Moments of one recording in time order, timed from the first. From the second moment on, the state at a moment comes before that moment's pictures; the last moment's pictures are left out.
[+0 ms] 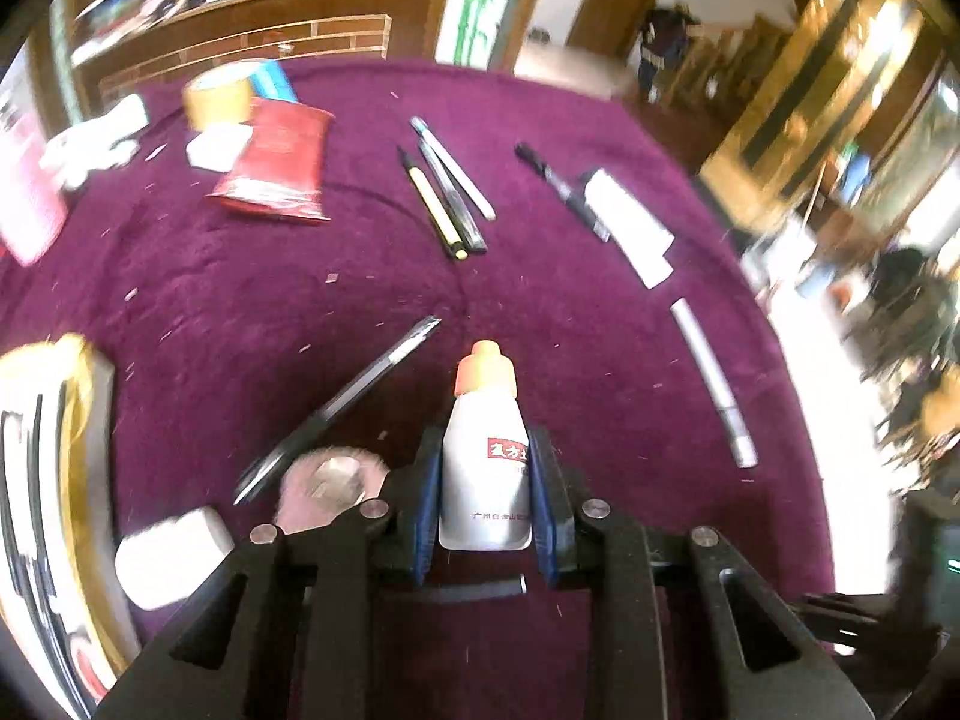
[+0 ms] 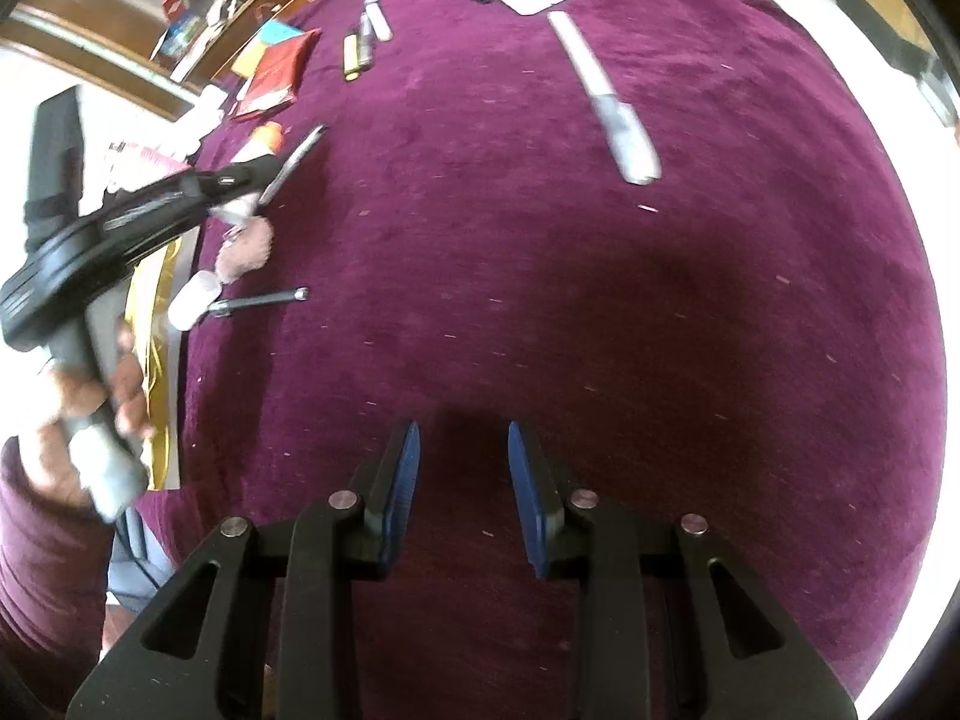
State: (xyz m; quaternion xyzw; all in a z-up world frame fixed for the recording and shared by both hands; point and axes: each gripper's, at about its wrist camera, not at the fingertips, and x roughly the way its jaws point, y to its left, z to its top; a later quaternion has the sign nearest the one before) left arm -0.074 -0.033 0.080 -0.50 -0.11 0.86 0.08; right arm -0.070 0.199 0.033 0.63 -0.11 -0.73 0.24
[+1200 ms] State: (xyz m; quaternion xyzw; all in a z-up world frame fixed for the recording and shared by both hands) left arm 0.122 -0.243 0.087 -0.46 -0.23 0.86 -0.06; right arm -0.139 -0.048 0.029 0.60 0.06 -0.76 0.23
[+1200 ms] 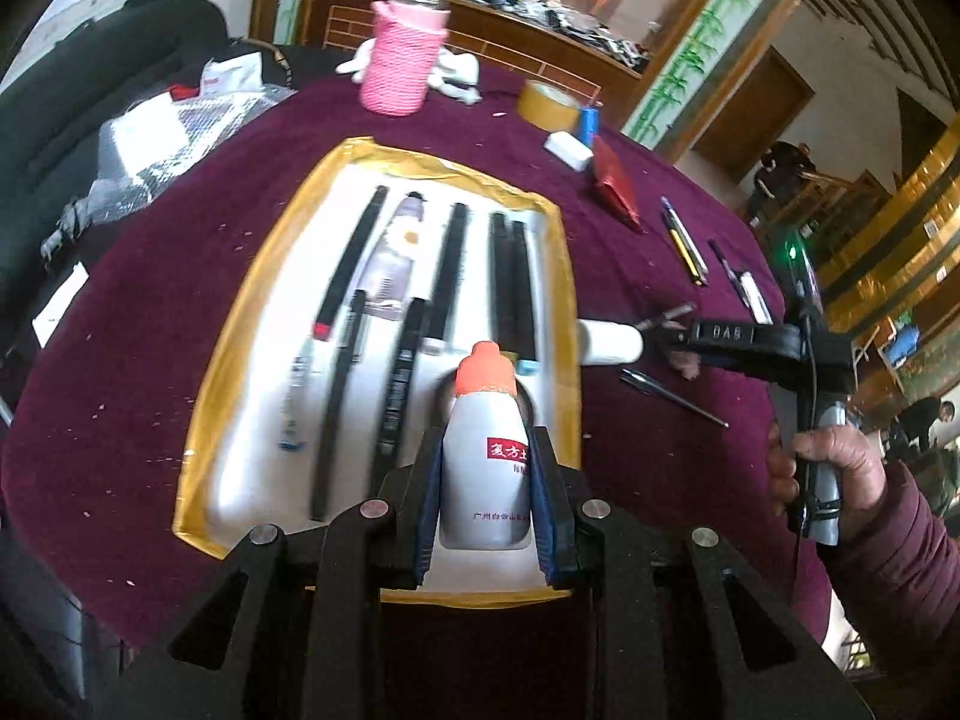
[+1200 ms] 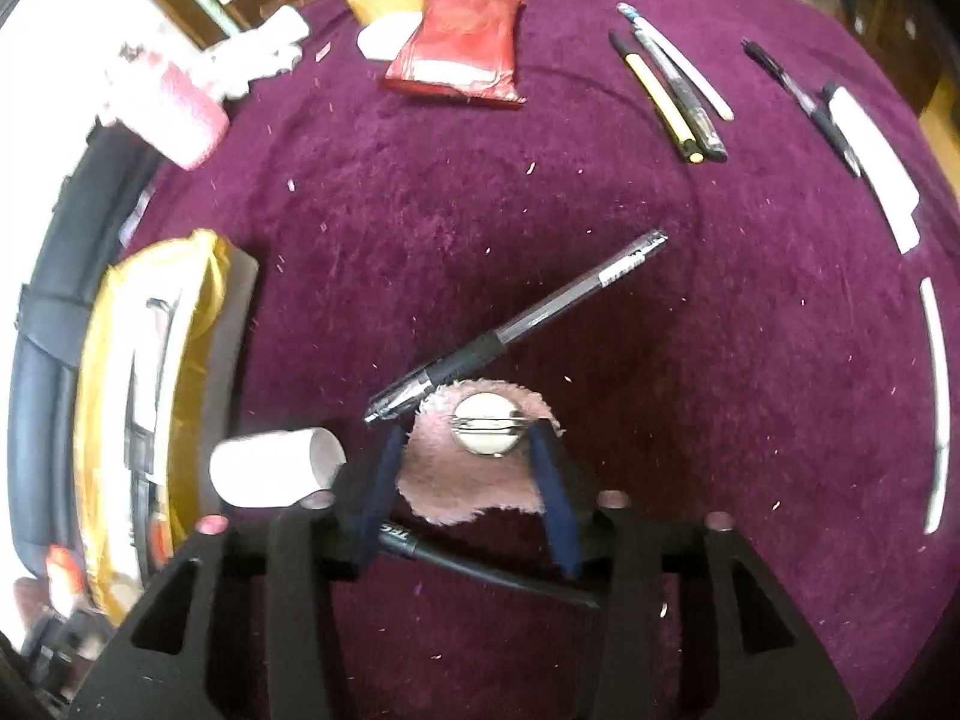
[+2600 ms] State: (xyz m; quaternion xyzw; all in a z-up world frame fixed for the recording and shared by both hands) left arm -0.032 -0.333 0.035 -0.52 -0.10 0.84 -0.05; right arm -0.042 -0.093 0.090 0.56 -0.02 -0.78 0.29
